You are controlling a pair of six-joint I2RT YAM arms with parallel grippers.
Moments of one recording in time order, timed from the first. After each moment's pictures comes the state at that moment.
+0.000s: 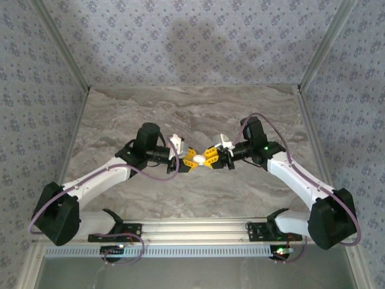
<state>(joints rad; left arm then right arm) -0.65 1.27 0.79 0.00 0.96 0.39 0.45 1.23 0.85 -0.30 -1.17 -0.67</state>
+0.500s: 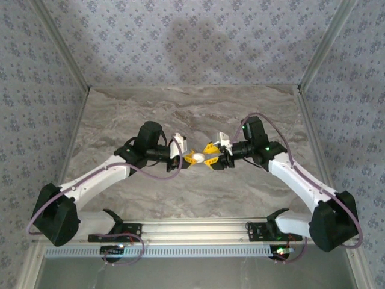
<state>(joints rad) -0.66 1.25 0.86 -0.19 0.74 0.48 0.45 1.19 0.85 -0.31 -0.99 -0.62</state>
